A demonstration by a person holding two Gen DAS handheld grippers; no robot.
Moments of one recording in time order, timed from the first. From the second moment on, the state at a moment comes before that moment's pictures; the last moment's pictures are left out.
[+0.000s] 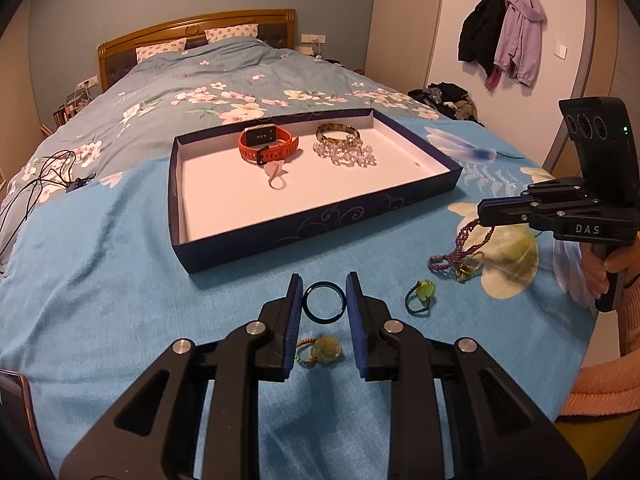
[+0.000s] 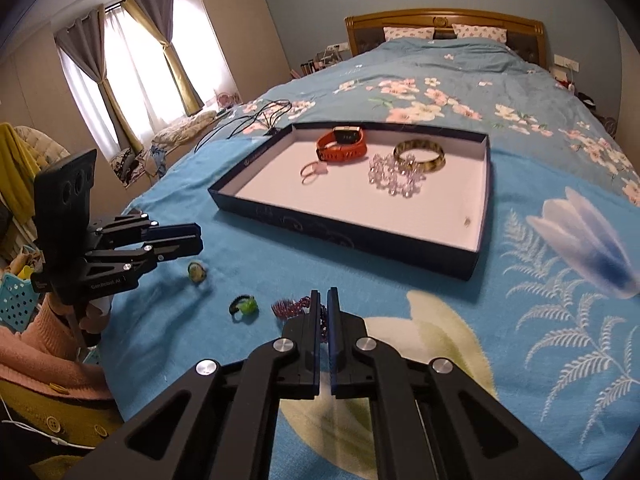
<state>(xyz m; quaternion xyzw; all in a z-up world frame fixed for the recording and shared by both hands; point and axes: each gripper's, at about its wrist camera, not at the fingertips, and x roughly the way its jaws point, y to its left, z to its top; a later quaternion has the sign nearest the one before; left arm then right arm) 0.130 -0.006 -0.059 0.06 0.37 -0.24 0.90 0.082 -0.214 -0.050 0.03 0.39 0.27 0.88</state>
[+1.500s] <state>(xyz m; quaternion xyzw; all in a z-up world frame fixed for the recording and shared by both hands) 0.207 -0.043 -0.024 0.07 0.34 -0.24 0.91 0.158 -0.212 0.004 0.05 0.31 0.24 0.92</state>
